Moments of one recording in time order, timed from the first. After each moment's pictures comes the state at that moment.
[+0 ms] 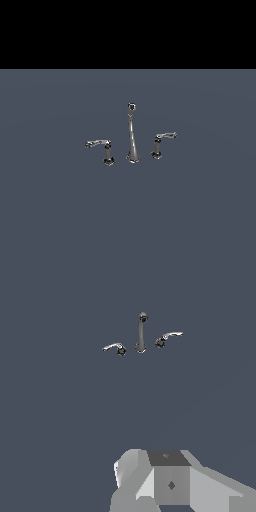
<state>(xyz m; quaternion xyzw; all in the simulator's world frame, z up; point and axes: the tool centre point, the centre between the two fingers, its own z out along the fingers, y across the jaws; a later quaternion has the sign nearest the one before) -0.253 0.008 0.486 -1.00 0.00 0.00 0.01</state>
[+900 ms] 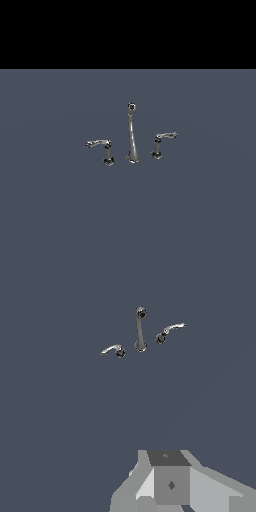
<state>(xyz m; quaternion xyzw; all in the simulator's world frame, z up) -0.242 0.031 0.447 -1.00 0.07 0.00 0.01</state>
